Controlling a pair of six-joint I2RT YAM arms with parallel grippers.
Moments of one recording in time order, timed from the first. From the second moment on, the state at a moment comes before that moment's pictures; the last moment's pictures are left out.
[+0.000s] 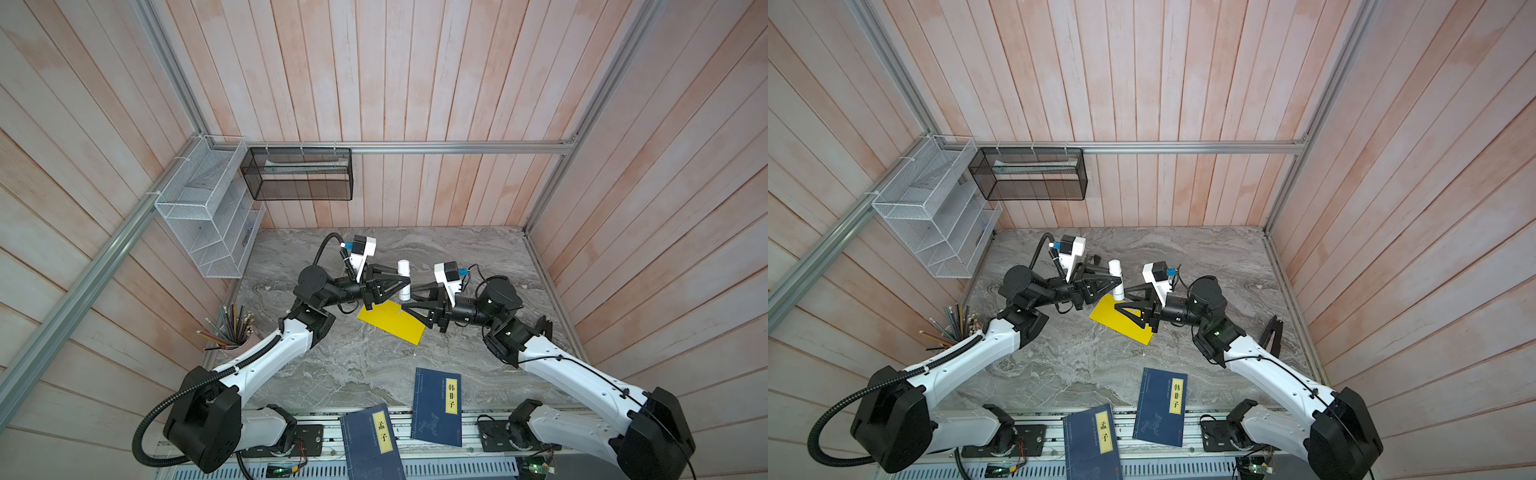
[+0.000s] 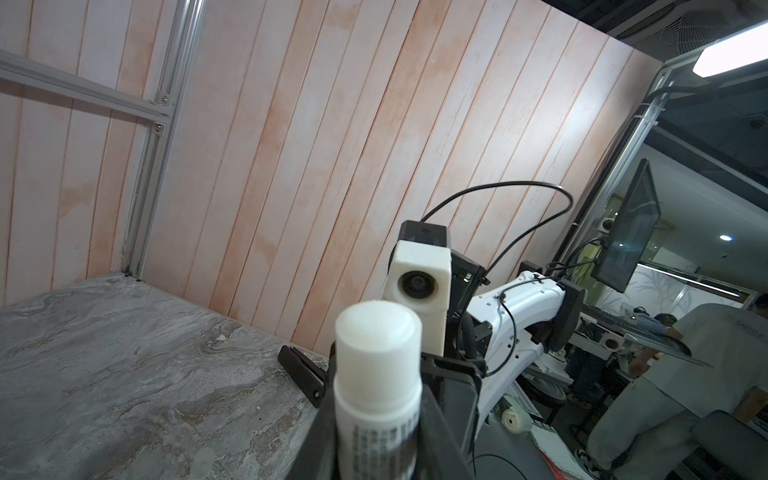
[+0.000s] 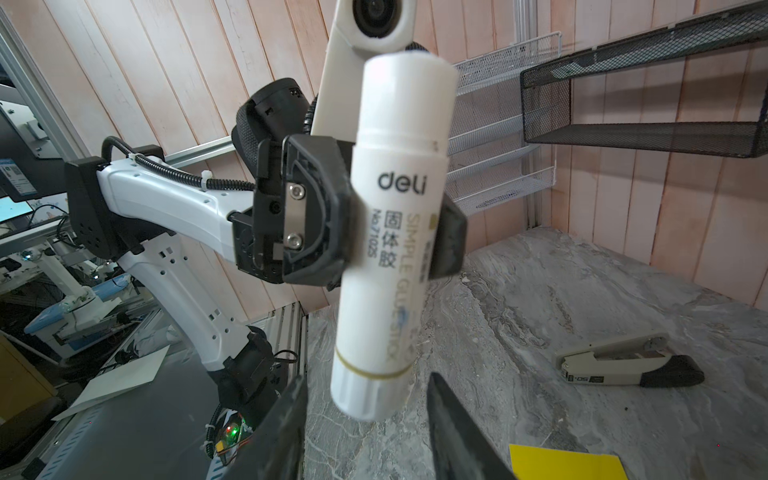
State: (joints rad) left arm -0.53 1.32 0.87 0.82 0.94 -0.68; right arm 0.66 1.12 0.72 0.49 -0.78 0.33
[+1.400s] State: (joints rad) left arm -0.60 1.25 0.89 0.51 0.64 -0.40; right arm 0.70 1.10 0.75 0.33 -0.51 0.26
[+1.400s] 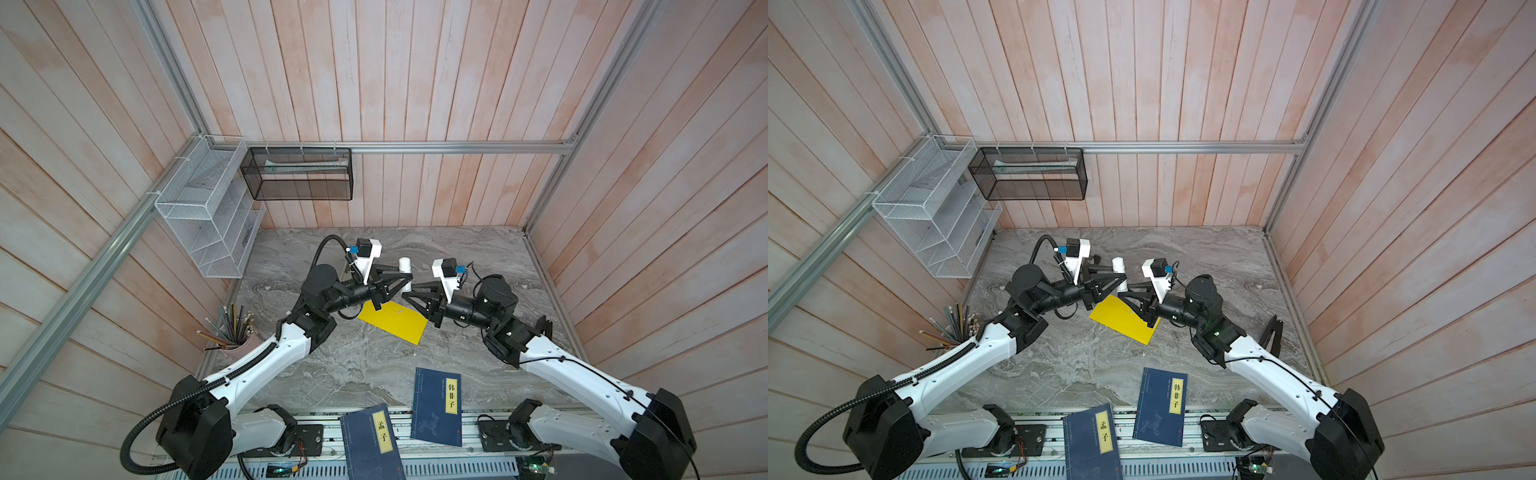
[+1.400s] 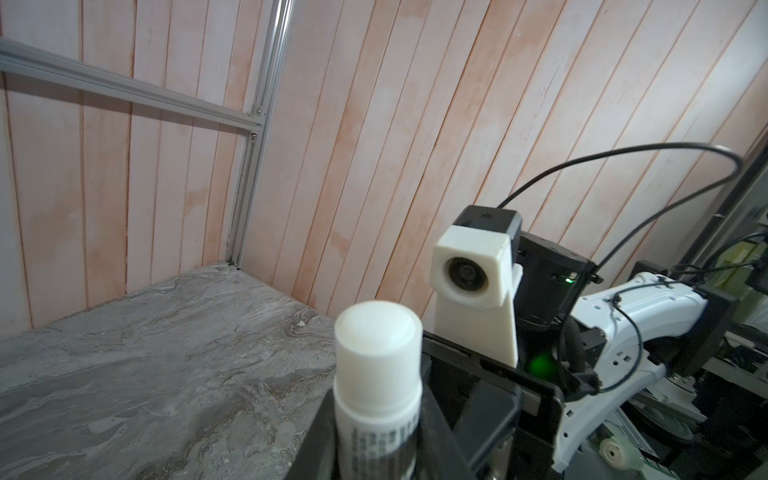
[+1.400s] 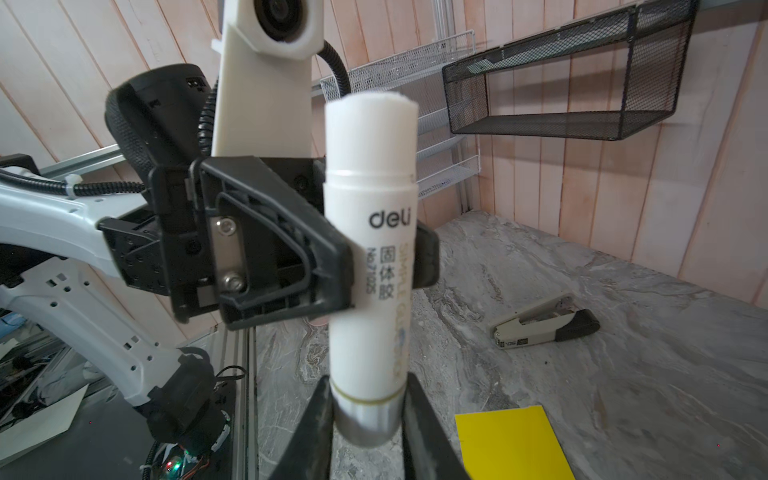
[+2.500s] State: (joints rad) left arm -0.63 1.19 0.89 0.40 0.34 -0.29; right arm 0.80 1.02 0.84 0.11 0.05 0.02
